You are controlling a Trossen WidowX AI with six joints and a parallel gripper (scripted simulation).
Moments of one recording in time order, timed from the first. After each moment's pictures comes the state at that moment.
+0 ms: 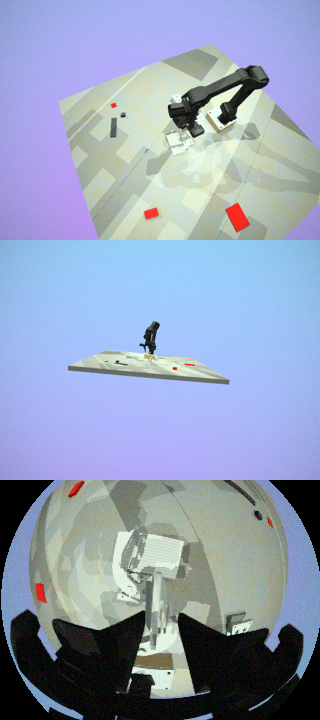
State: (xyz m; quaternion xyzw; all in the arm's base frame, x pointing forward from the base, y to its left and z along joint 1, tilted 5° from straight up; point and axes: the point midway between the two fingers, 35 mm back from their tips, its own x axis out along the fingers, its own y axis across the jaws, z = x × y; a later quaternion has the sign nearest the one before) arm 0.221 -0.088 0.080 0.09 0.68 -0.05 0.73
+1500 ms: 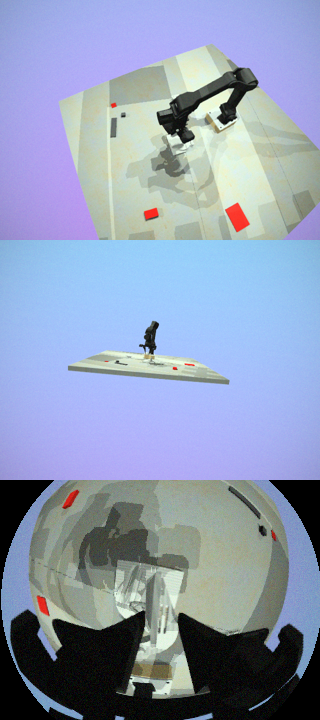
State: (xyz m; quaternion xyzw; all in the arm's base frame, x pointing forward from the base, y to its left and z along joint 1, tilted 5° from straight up) arm 0.276 -0.095 0.082 0.09 0.67 -0.05 0.73
